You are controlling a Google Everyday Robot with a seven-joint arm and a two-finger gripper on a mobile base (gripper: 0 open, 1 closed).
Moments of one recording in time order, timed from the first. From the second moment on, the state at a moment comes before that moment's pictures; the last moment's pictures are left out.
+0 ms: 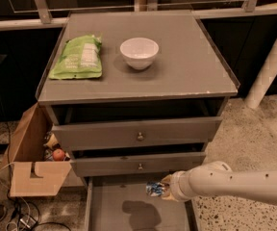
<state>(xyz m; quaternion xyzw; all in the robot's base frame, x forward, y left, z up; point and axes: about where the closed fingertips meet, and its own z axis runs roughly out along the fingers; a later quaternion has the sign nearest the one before) 0.470 -0.127 0.430 -0.66 0.71 0.05 0.23</state>
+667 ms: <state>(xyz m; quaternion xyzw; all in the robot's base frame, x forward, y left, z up) 0.452 -0.147 0.503 -0.67 0.70 0.01 0.25</state>
